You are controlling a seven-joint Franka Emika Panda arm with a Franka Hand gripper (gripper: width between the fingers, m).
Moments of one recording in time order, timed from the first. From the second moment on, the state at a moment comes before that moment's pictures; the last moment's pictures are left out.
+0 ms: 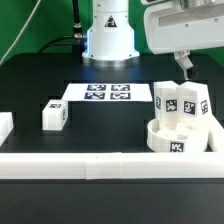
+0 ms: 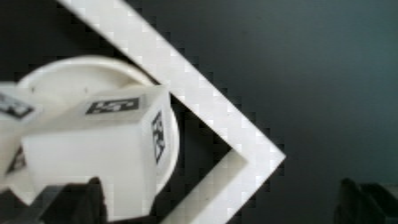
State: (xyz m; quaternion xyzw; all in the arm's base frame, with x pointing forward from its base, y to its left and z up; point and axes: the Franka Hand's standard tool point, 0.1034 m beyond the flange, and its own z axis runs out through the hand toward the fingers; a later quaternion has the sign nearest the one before) arm 0.605 0.128 0.120 -0.94 0.31 -0.03 0.12
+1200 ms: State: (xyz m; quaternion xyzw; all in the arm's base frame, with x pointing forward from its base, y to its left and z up) arm 0.602 0.116 0.106 -0.97 -0.24 -0.06 0.02
